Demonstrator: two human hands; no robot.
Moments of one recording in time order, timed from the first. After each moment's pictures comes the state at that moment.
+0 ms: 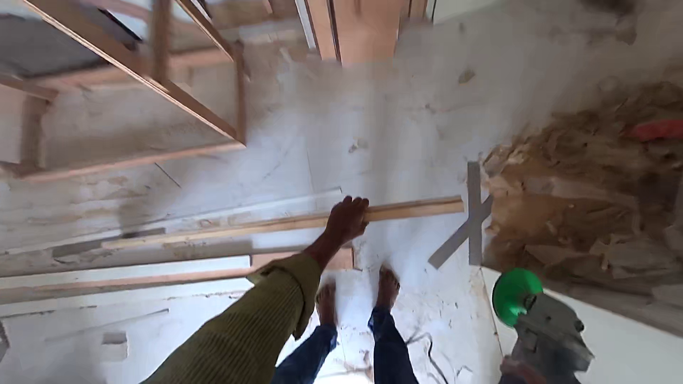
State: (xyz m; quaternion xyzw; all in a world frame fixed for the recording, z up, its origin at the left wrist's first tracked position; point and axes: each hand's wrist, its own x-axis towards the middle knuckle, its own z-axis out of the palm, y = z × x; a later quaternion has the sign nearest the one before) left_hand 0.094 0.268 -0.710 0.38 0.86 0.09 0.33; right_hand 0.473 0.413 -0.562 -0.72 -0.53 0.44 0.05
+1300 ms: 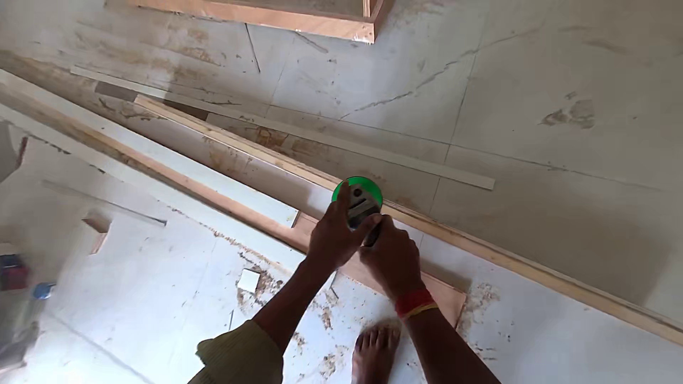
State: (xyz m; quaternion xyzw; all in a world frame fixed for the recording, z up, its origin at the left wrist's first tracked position) left_hand 0.112 -0.094 -0.984 -0.08 0.93 0.30 0.22; right_hand 0.135 0.039 -0.970 -0.13 -0.90 0.32 -0.28
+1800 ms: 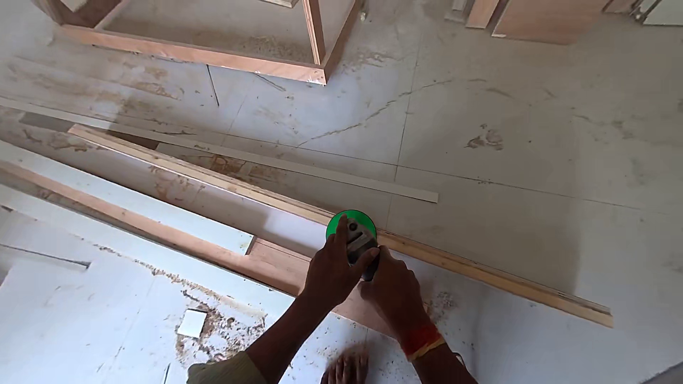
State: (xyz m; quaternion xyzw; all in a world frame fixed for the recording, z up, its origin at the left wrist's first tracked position) left_hand 0.146 -0.019 -1.007 0.00 0.93 0.29 0.22; right_hand 0.163 0.115 -0.970 -0.16 -0.88 0.22 -0.39
